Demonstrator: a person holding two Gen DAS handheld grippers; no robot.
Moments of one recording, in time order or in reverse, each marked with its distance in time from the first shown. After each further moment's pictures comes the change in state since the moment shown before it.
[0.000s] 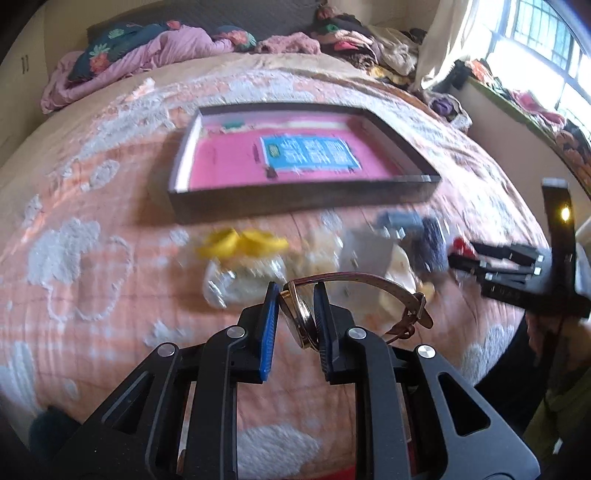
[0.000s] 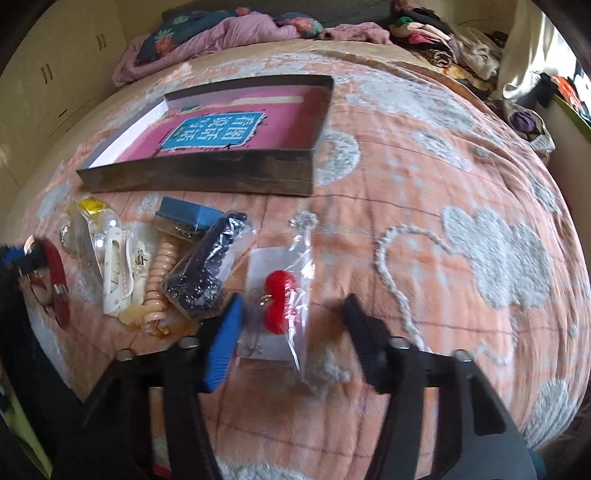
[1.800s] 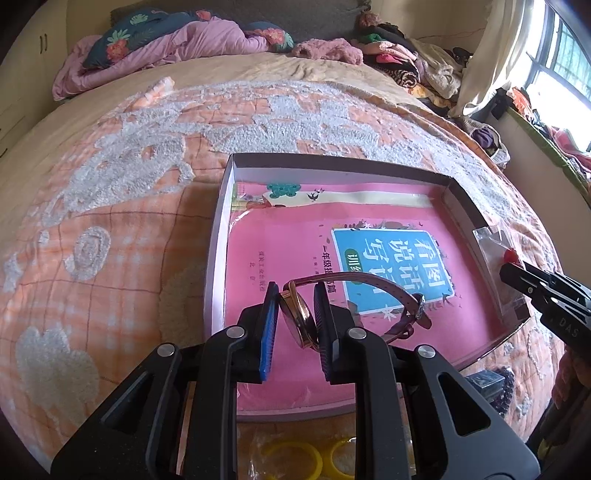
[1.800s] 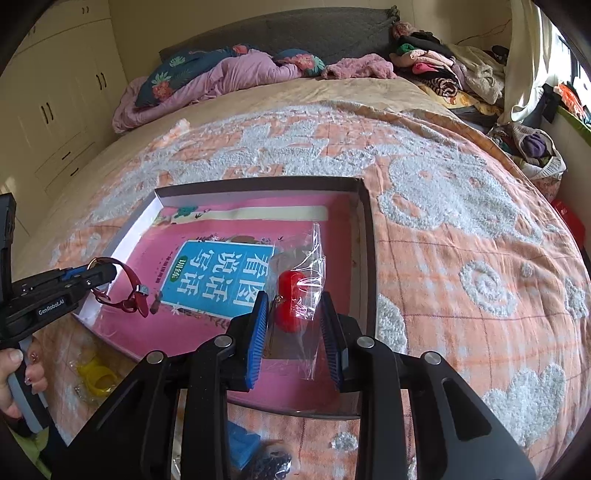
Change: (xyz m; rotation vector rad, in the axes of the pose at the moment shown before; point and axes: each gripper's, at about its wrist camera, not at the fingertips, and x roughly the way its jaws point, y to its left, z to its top) left arm 0.087 0.070 0.119 -0.098 0.003 0.043; right arm 0.030 0.010 0.137 0.059 -0.144 0.029
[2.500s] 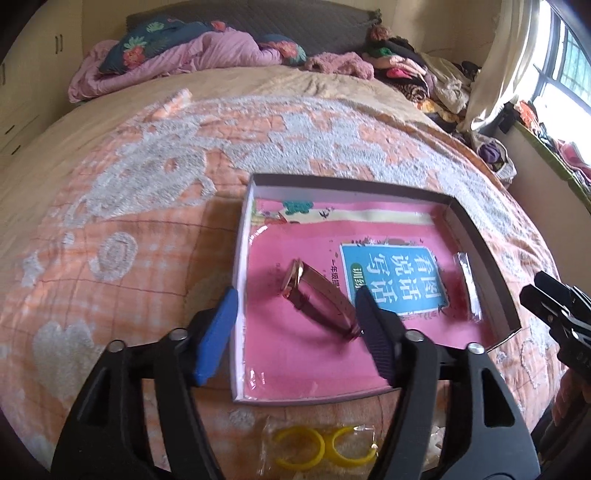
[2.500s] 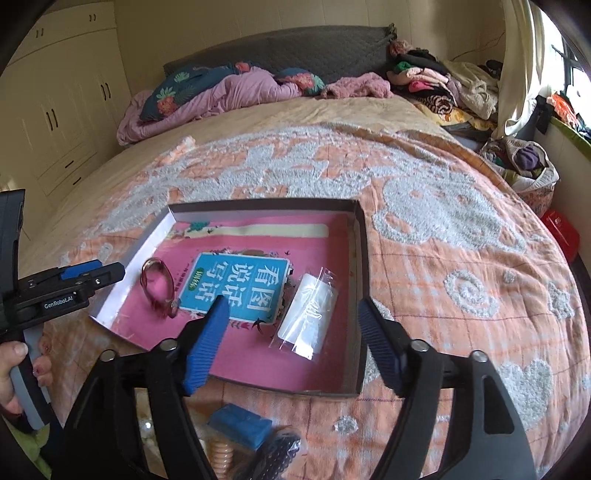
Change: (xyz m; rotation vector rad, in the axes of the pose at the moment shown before) left arm -0.032 0.005 0.003 -0.039 -0.057 0.040; right arm -0.045 0.010 -0.004 -0.004 -0.097 -0.007
